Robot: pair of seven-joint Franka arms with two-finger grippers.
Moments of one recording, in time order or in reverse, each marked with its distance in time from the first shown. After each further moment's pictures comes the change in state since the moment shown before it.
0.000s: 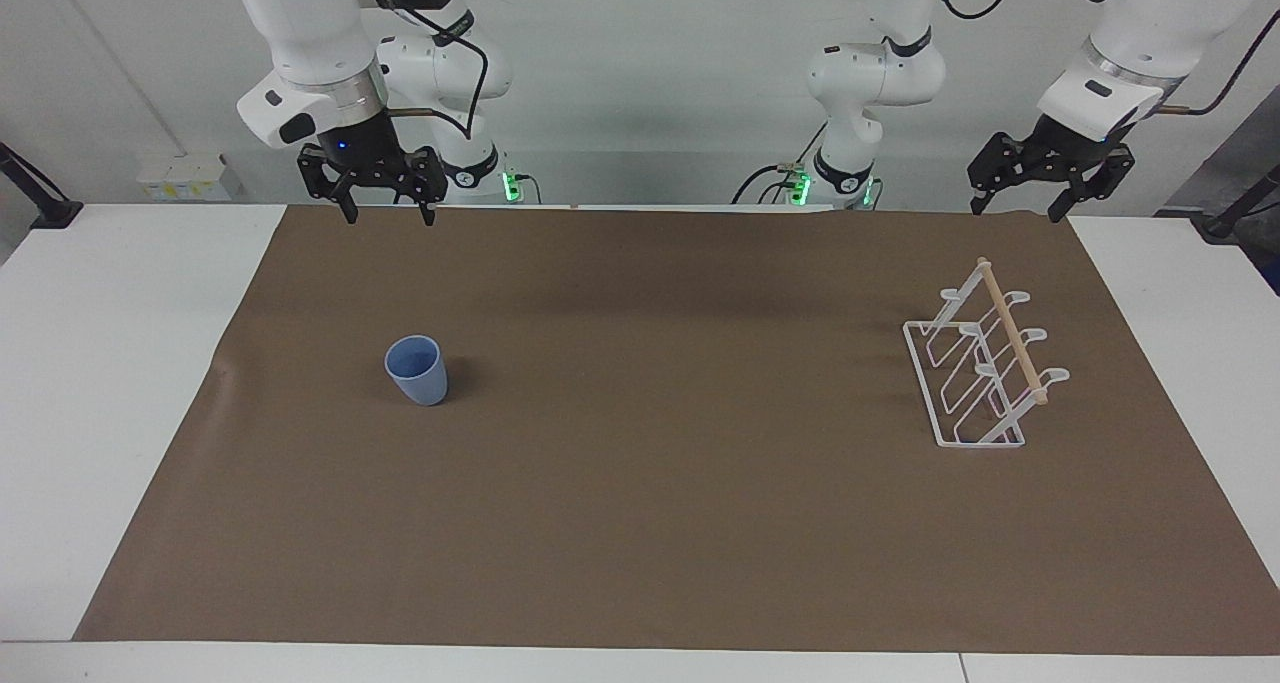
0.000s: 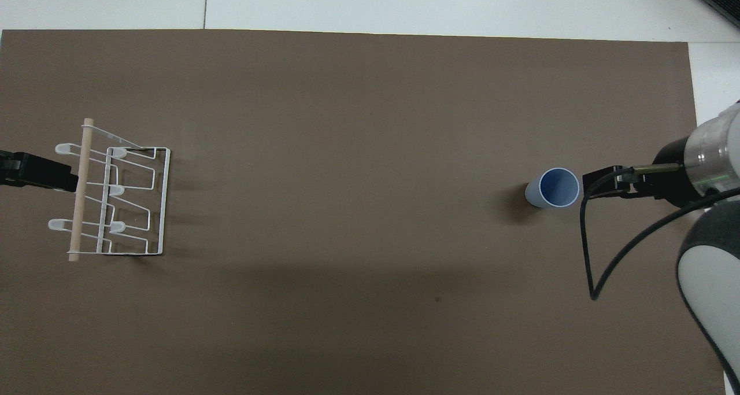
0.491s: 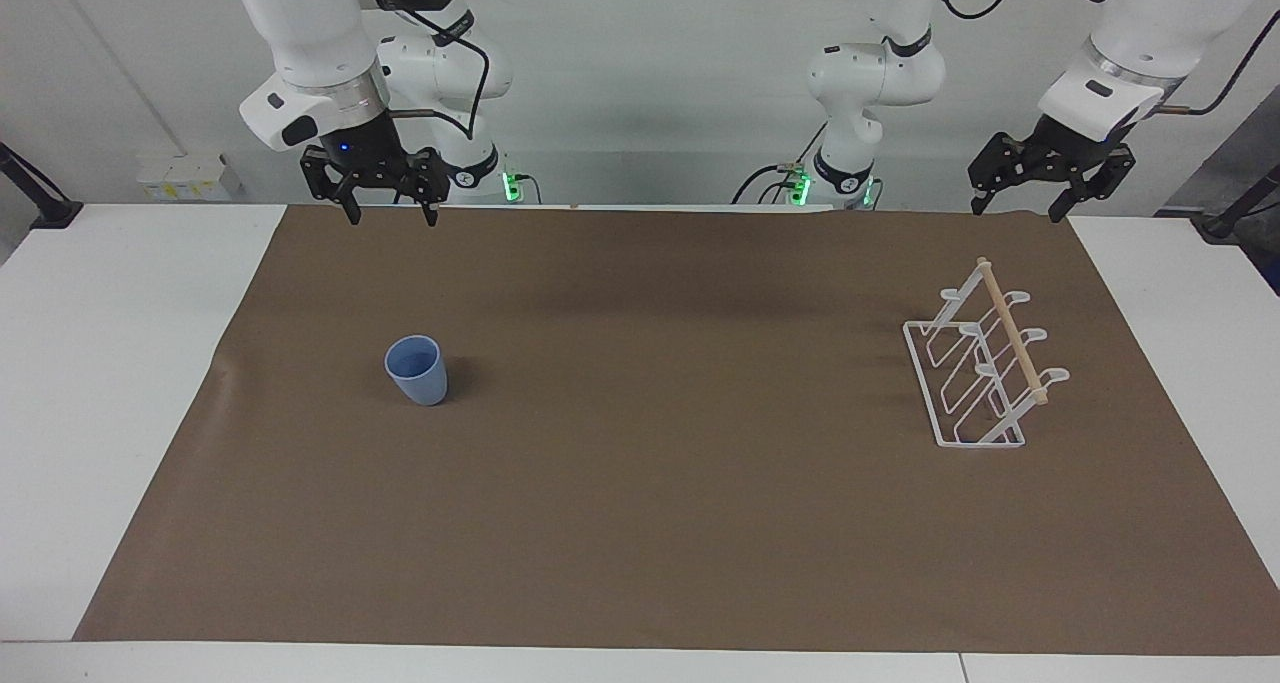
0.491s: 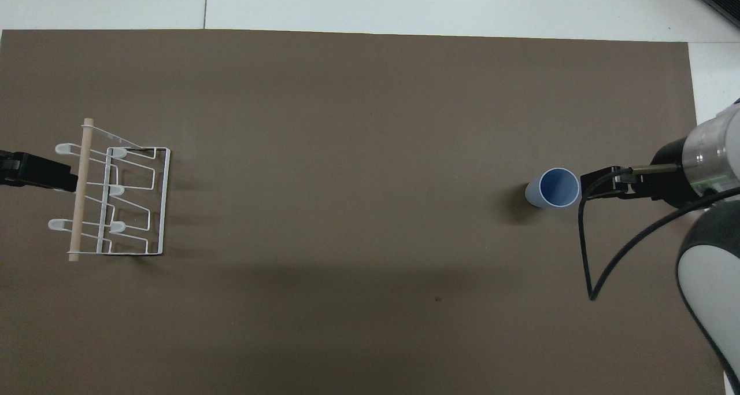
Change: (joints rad) left arm 0.000 0.000 0.000 0.000 0.000 0.001 0.000; right arm 0.000 0.000 0.000 -0.002 0.011 0.000 0.000
